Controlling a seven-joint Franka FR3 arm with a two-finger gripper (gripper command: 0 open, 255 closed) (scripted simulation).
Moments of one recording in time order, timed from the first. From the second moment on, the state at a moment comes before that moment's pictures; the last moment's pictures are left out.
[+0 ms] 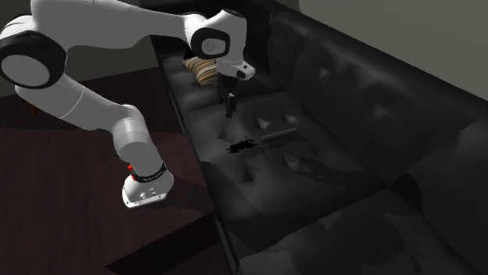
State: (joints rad) arm -0.02 -0.54 -0.10 -2.42 -0.05 1.73 0.05
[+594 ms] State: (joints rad) arm -0.02 -0.21 -0.17 -2.30 -0.01 1.96 -0.03
